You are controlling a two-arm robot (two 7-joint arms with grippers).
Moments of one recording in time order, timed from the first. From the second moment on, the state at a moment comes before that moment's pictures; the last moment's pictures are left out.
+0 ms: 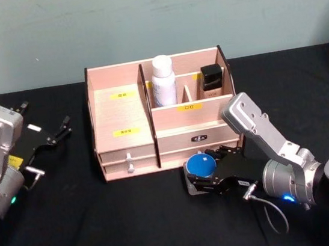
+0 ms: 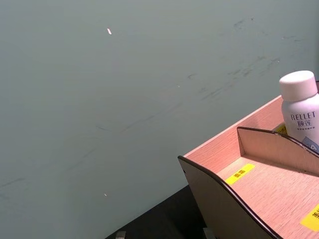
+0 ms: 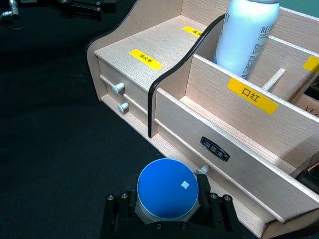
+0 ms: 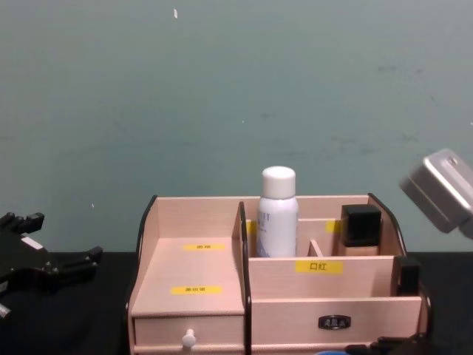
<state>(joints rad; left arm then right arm) -0.20 0.60 0.45 -1.41 -0.25 -0.12 0.03 0.11 0.46 -0.45 -1.70 0.21 0.46 0.38</state>
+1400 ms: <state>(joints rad) -0.20 0.60 0.45 -1.41 -0.25 -0.12 0.03 0.16 0.45 -0.48 -1.87 0.28 0.52 0.42</state>
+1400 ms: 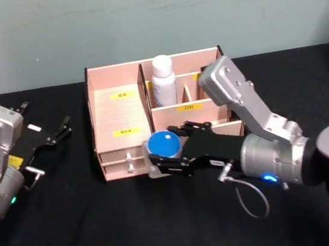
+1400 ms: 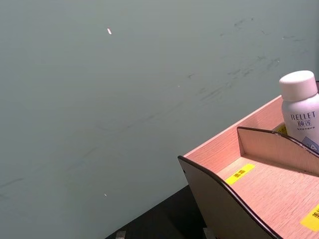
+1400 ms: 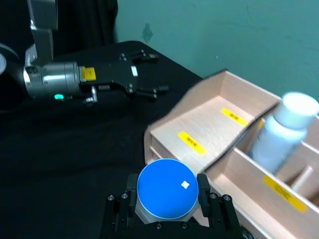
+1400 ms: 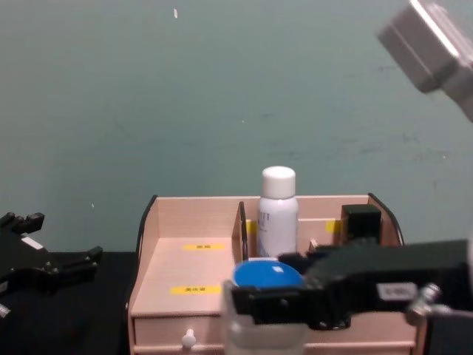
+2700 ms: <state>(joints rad) -0.20 0.60 0.45 -1.41 -0.25 -0.12 0.03 0.41 0.18 -0.53 -1.53 0.15 0.51 0.34</state>
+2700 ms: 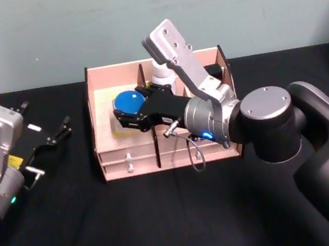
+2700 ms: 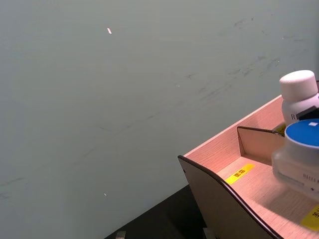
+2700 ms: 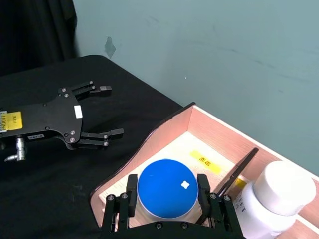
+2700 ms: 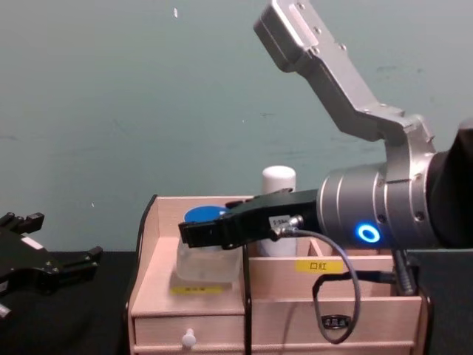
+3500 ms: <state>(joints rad) -0.20 0.60 0.45 -1.41 -0.25 -0.12 0.03 0.44 0.13 -0.53 -1.44 0.11 0.50 0.34</state>
